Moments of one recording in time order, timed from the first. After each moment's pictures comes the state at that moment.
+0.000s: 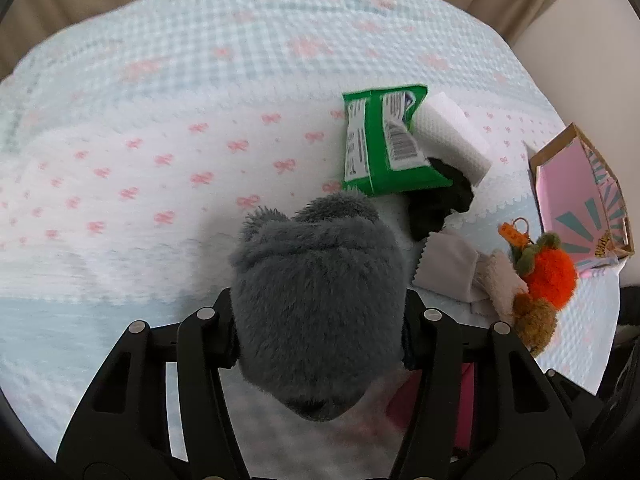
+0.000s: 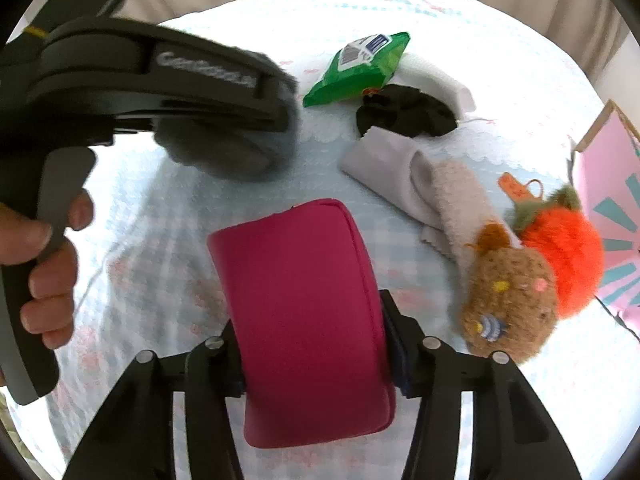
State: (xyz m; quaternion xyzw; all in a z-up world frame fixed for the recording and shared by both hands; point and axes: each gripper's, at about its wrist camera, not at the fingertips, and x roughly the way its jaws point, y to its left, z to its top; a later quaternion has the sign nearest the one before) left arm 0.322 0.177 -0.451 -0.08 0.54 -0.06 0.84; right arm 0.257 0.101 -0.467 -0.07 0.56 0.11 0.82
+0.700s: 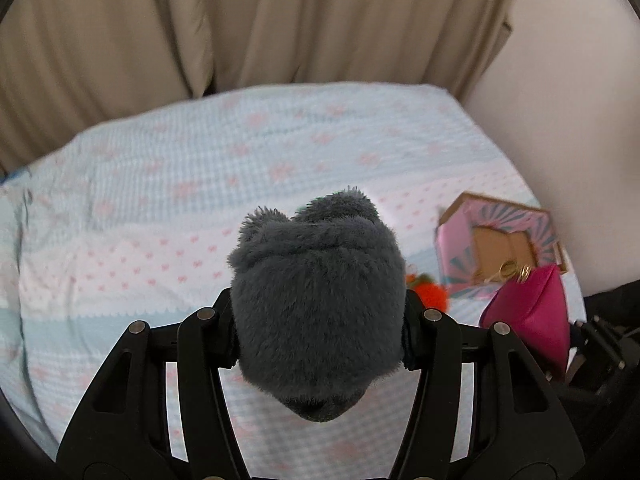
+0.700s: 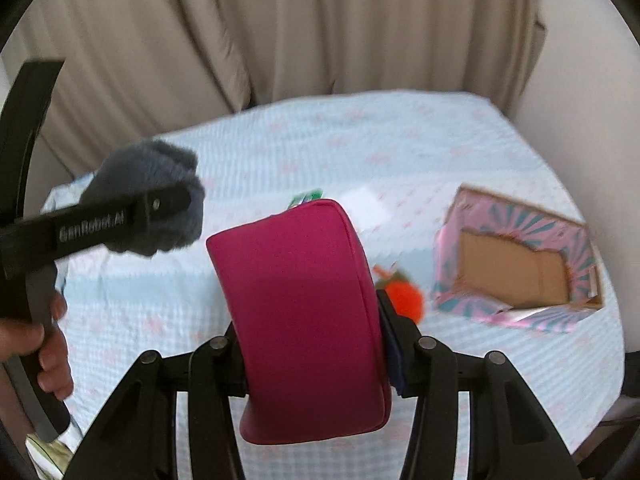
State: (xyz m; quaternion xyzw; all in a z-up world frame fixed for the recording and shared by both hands) left arm 0.249 0.140 -0.214 -0.05 0.45 -0.06 0.89; right arm 0.220 0.034 -0.216 0.00 0.47 0.05 0.88
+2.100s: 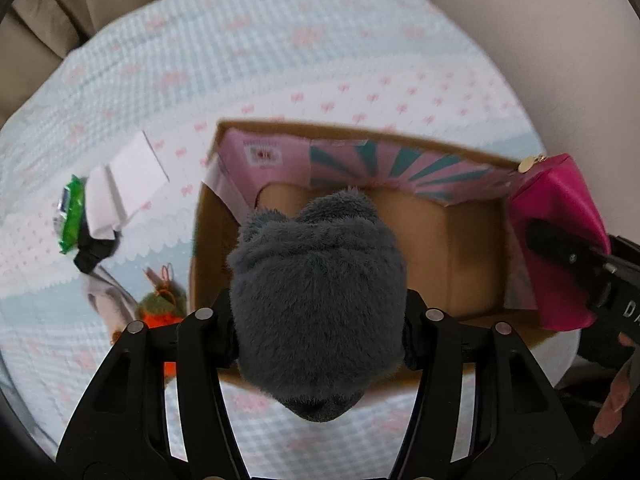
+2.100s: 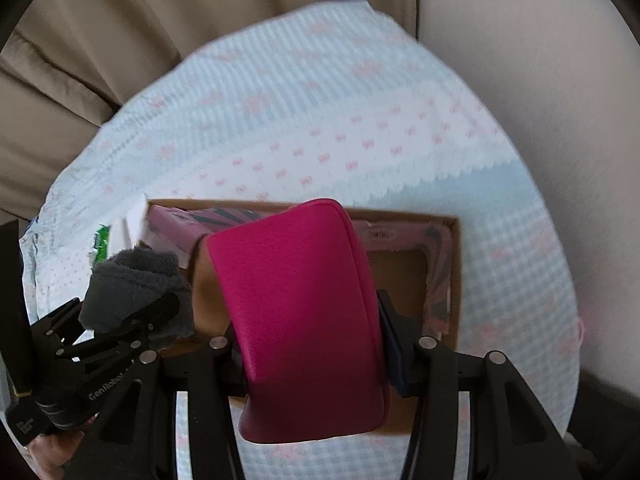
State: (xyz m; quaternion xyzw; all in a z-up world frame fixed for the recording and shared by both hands) left arm 0.390 -0.235 -0.375 0.00 0.62 -0.05 0.78; right arm 0.370 -0.359 -0.306 0.08 0.61 0.01 0.79
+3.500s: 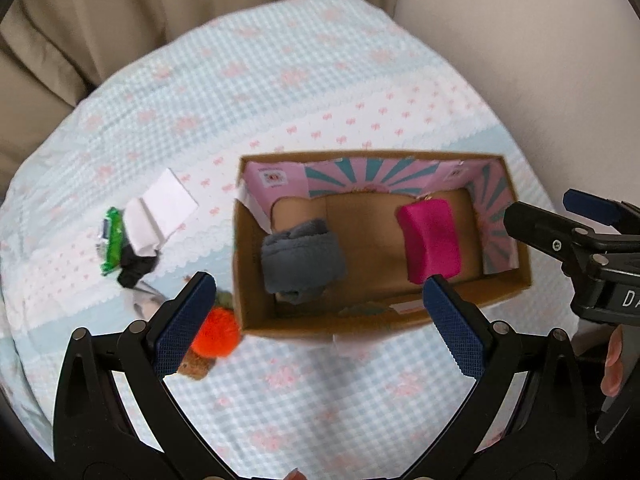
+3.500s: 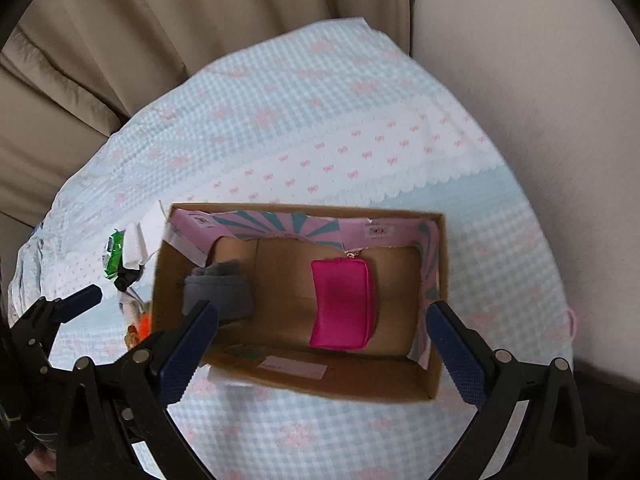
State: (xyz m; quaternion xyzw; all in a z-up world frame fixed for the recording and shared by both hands) left arm 0.337 -0.227 -0.278 0.04 0.56 -0.08 0.82; right arm 0.344 -0.342 -0.255 0.08 0.58 0.00 0.81
